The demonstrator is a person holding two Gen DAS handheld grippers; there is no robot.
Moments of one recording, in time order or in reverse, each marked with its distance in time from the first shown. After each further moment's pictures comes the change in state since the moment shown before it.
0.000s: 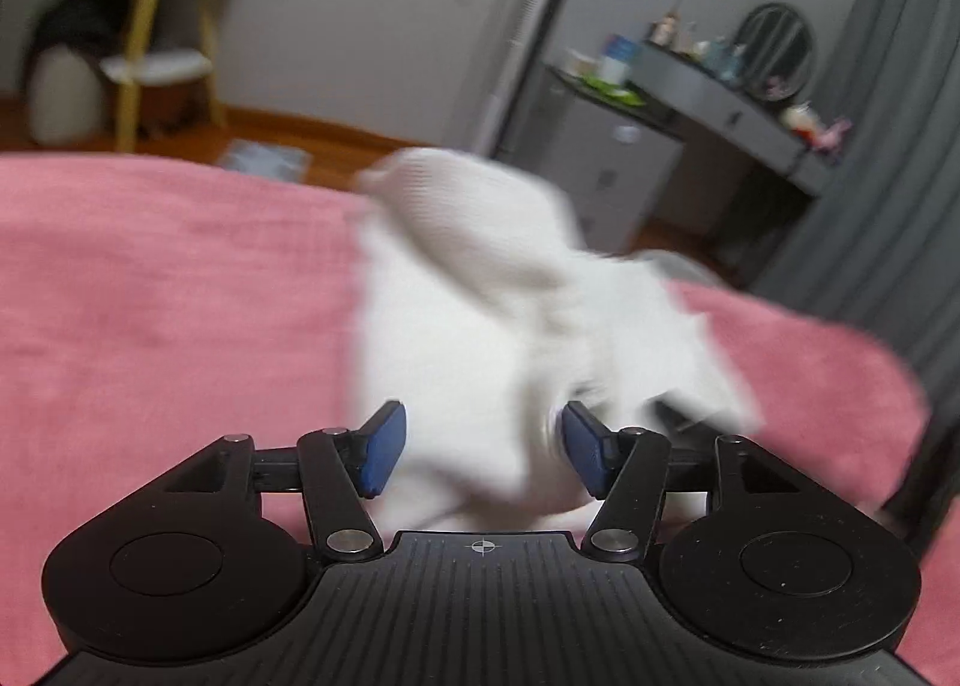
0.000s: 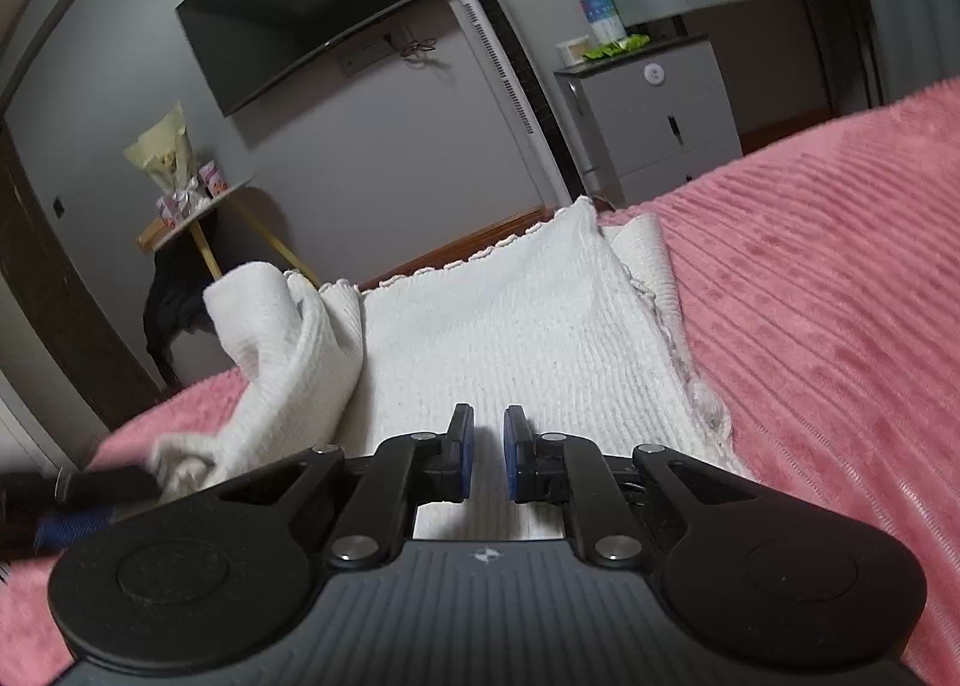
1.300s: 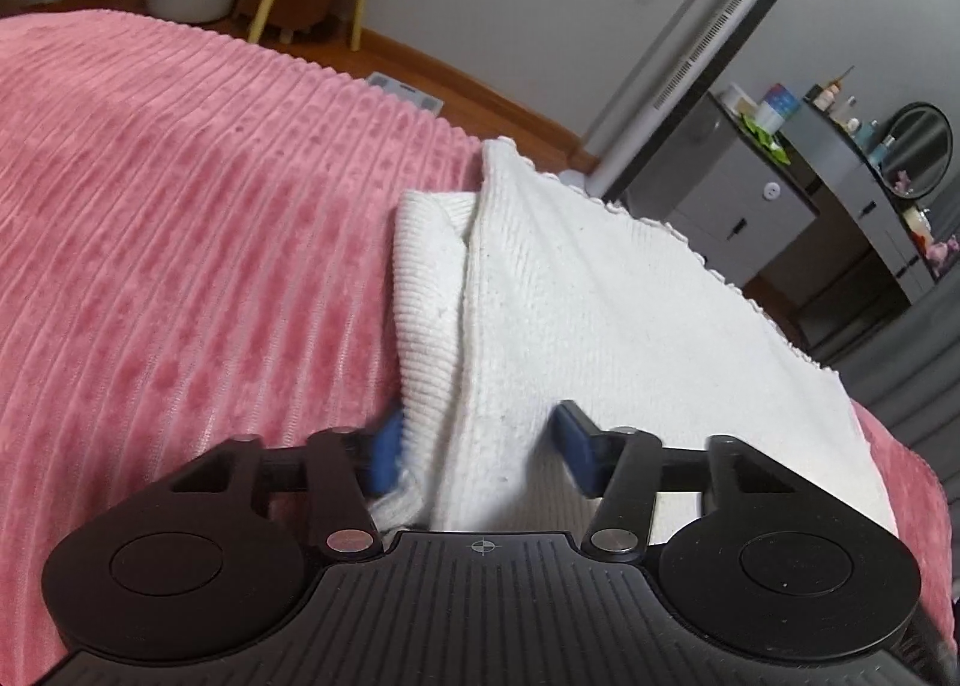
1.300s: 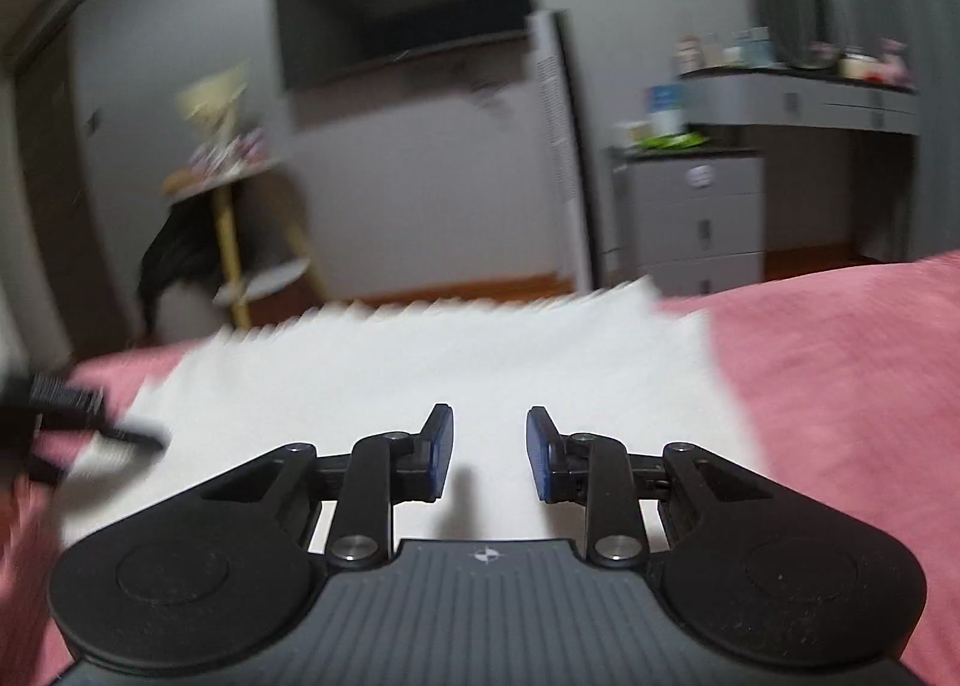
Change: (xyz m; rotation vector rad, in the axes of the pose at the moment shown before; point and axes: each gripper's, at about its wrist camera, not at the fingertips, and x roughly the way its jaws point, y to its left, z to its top) left arm 0.060 0.151 0.041 -0.327 0.079 0.057; right arm -0.016 0.061 -0.023 -0.325 -0.086 -0.041
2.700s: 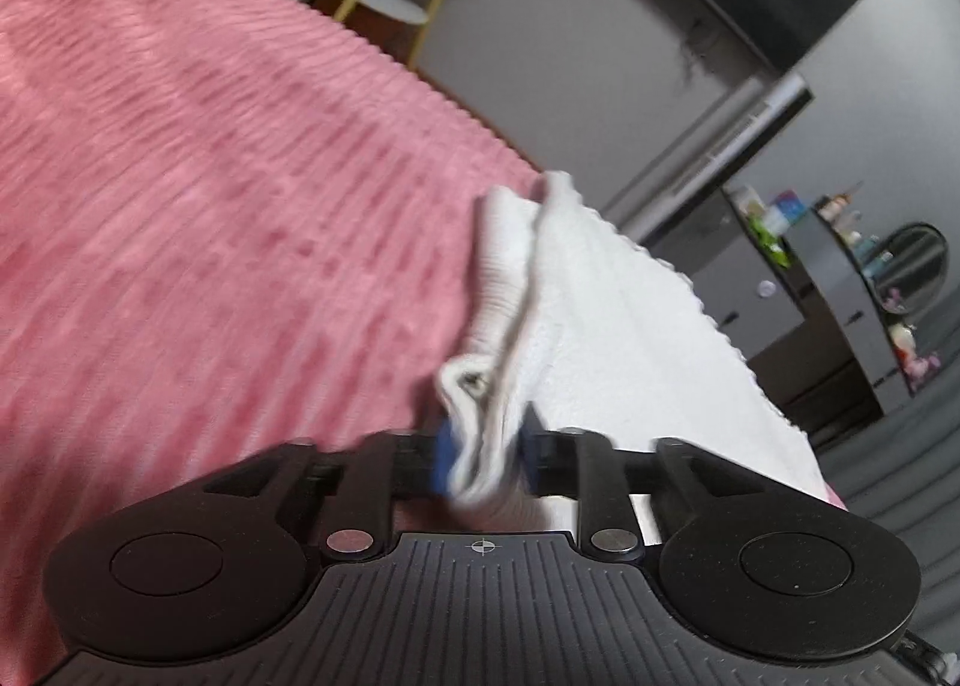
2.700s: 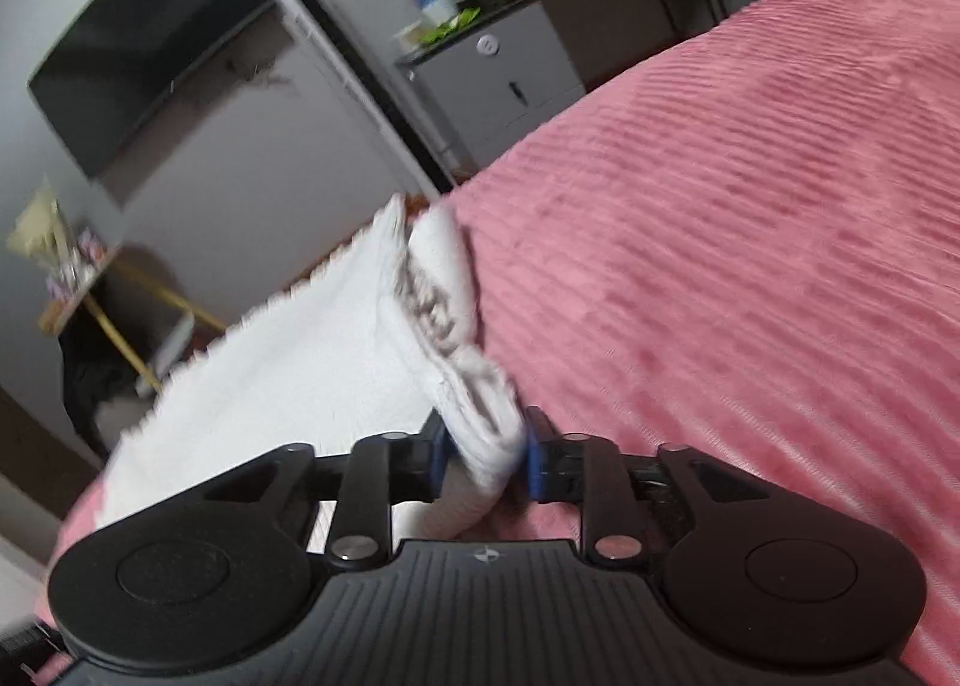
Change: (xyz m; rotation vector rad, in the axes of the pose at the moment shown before) left arm -0.052 0.038 -0.053 -0.204 -0.148 -0.038; right arm -0.030 -0.113 0.002 0.566 0.143 -0.180
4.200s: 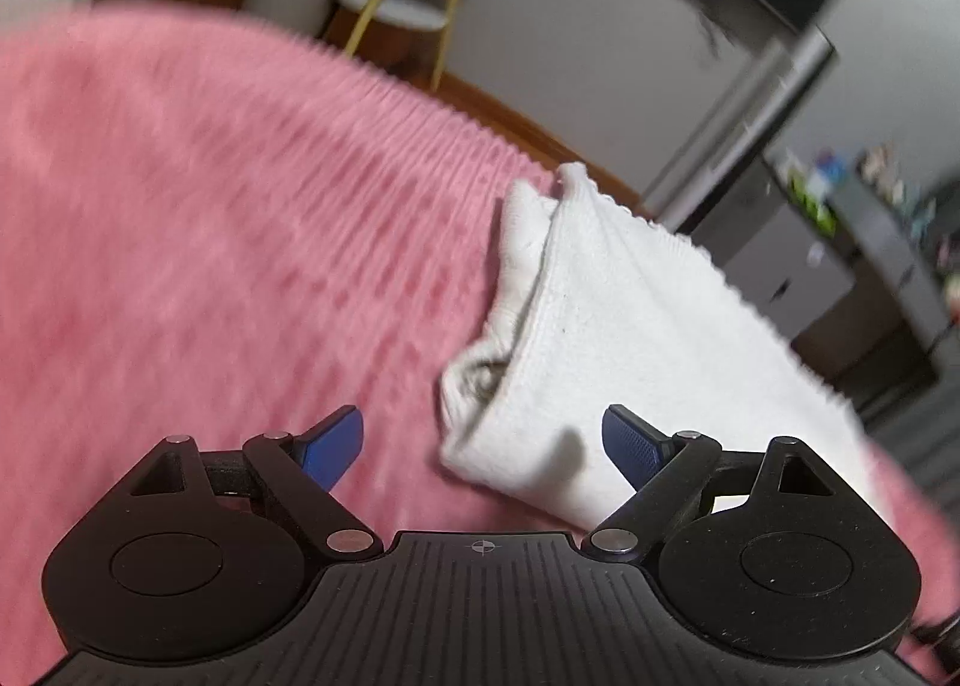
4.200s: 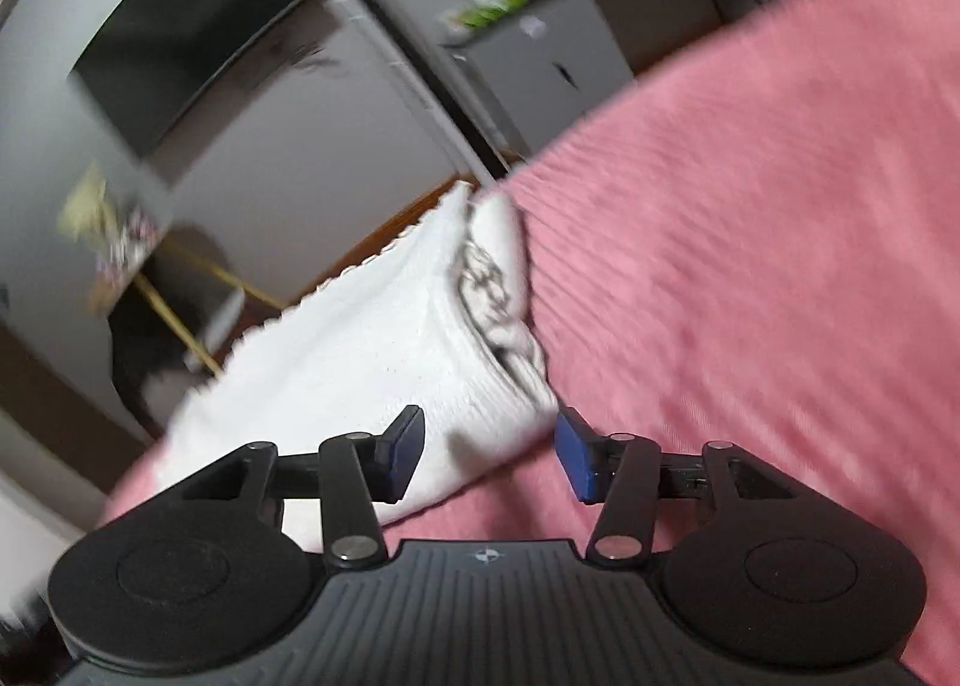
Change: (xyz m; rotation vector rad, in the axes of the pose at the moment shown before) left arm -0.011 -0.018 0.012 0.044 0.044 0.112; right arm -0.017 -0.003 -0.002 0.028 0.092 0.105
